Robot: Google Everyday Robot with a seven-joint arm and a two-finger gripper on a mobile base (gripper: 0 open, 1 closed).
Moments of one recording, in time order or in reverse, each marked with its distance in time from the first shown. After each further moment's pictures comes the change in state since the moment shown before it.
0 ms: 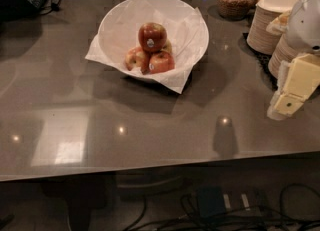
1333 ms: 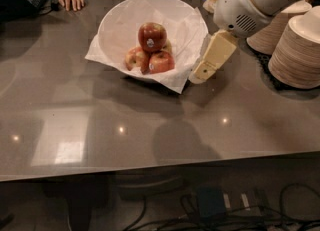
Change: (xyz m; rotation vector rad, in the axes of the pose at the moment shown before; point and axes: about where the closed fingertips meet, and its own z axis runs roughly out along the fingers) arm -0.131 -0.055 0.044 0.061 -0.346 -0.027
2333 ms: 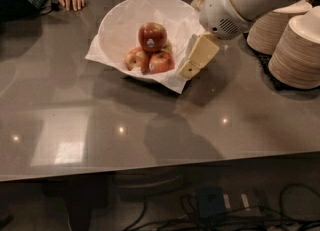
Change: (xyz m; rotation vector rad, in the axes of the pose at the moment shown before) arm -0.014 -0.011 0.024 0.025 -0.063 -0.014
